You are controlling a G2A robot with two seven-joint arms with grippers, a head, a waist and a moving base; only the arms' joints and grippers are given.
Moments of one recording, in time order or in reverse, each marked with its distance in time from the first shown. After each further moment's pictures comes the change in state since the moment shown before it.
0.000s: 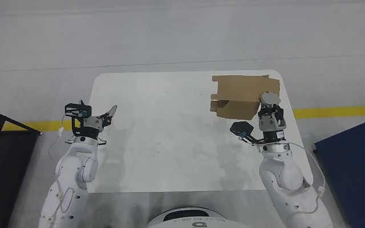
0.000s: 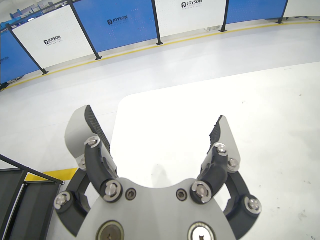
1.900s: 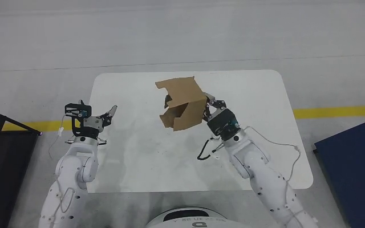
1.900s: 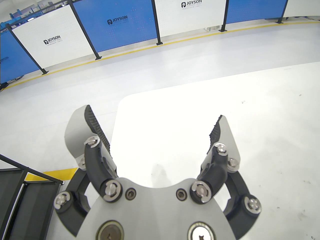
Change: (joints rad) left arm 0.000 0.000 0.000 0.000 0.000 0.000 0.000; right arm 0.295 -0.075 -0.320 0.111 1.265 -0.572 -0.354
